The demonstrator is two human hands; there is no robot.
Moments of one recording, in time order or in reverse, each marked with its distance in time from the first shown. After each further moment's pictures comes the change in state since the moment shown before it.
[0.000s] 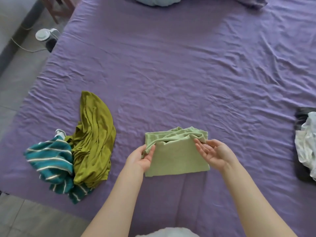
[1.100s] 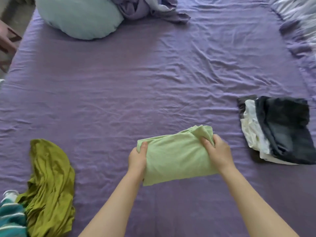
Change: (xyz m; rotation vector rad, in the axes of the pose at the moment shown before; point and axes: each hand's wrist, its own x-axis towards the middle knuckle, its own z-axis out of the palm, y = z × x) left_hand 0.014 -0.117 0.094 1.305 -0.135 0.635; right_hand -0.026 -0.099 -0.109 -1.129 0.508 -0.856
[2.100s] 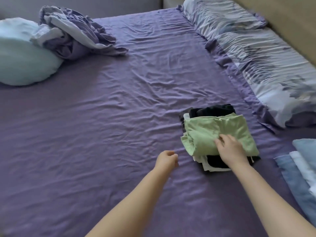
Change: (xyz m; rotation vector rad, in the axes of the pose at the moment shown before) left_hand -0.078 0.059 0.272 0.288 -0.550 0.085; right_hand 0.084 0.140 -0.185 -0.327 0.179 0.129
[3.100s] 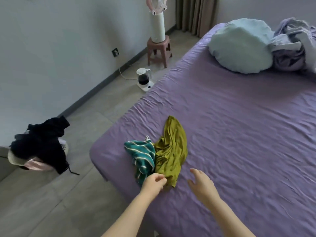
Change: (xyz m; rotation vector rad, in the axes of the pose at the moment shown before) left_hand -0.358 -0.363 -0.412 -0.361 0.726 -0.169; right_hand -0.469 -0.387 0.246 -0.378 -0.697 -0.914
